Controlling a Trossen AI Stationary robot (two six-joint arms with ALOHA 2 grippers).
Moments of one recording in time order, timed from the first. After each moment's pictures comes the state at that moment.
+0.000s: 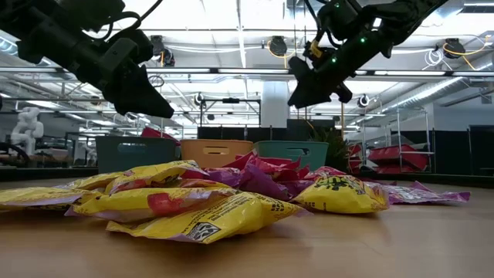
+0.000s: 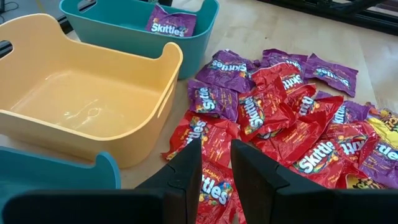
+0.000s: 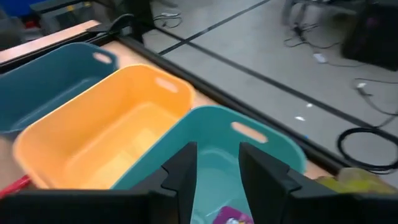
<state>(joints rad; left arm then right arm) -0.09 1.05 0.36 0.17 -0.32 -0.31 -0.31 1.39 0.81 0.09 0.40 0.30</state>
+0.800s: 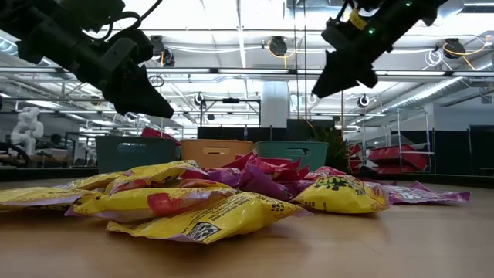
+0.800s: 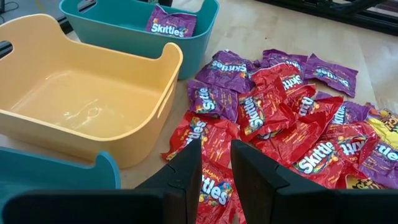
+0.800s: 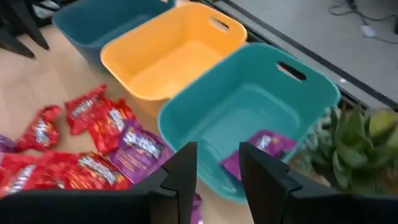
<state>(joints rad) -0.09 1.05 0.36 0.17 -0.32 -0.31 -0.09 1.19 0.80 -0.29 0.40 0.40</state>
